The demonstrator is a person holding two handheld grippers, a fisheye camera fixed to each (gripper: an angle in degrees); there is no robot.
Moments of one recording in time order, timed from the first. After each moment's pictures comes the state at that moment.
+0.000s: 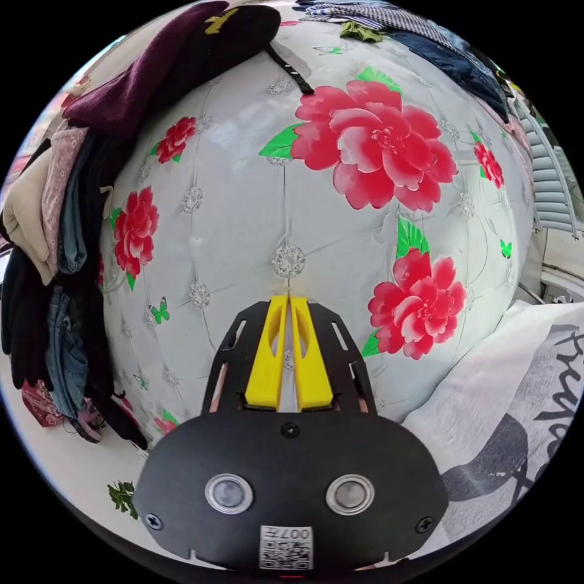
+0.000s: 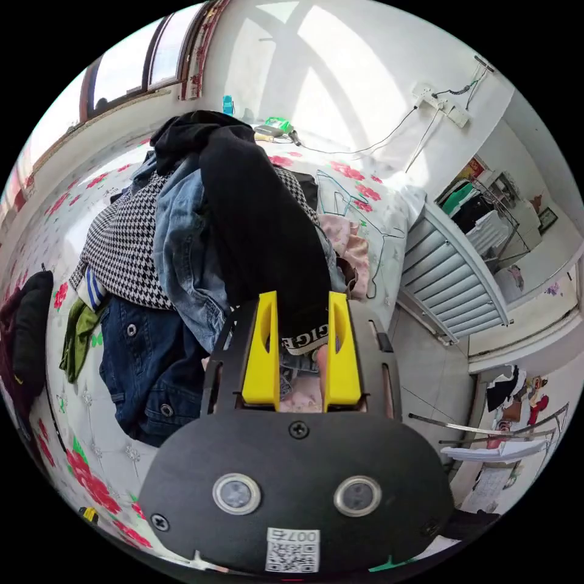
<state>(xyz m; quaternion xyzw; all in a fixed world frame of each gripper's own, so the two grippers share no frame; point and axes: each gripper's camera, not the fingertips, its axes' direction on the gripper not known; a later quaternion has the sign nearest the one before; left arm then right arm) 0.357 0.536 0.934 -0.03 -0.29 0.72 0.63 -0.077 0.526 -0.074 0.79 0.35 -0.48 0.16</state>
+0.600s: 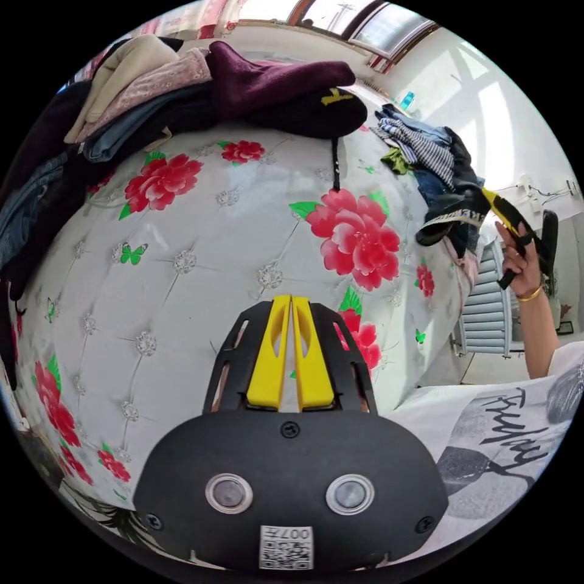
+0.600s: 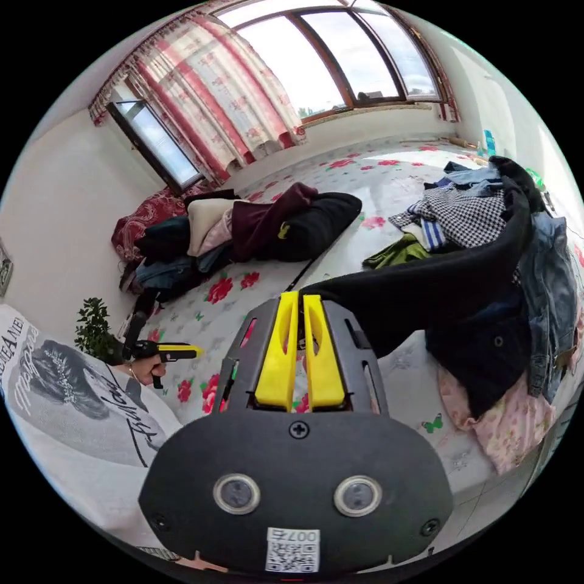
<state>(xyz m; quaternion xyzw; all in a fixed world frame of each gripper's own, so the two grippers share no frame) 0.251 0.470 0.698 0.02 -0.04 0.60 0.80 0.125 0.419 0.083 0.33 0.42 -0.83 0.15</state>
